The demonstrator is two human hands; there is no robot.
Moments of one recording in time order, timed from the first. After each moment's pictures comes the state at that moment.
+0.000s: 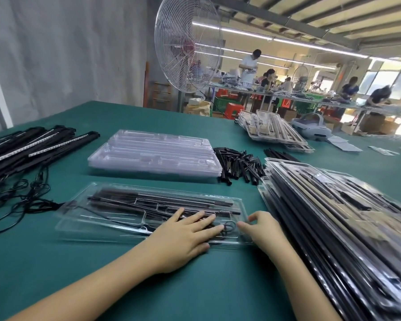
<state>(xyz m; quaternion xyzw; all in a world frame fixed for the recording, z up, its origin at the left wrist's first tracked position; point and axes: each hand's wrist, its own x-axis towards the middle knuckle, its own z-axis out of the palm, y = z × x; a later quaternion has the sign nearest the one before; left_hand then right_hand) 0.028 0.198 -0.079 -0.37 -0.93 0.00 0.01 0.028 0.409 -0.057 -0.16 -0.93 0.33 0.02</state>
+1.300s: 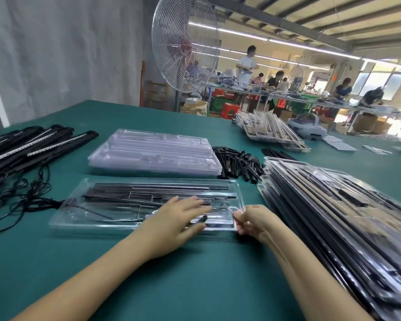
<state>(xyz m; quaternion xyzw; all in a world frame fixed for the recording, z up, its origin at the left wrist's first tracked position) 0.029 0.176 -0.060 -0.35 -0.91 -0.18 0.10 0.016 0.392 -0.041 -0.20 -0.74 0.63 -0.08</state>
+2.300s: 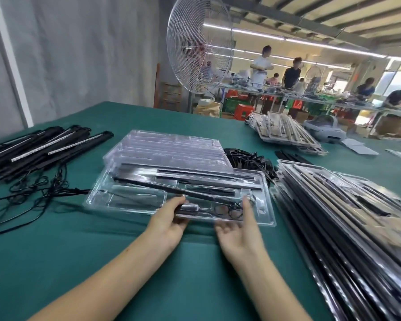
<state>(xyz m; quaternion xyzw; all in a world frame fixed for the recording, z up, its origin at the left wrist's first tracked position) 0.019 0.196 -0.047 0.21 -0.33 -0.92 -0.06 0.045 0.325 -0.046 -0.19 -0.30 0.93 -0.03</state>
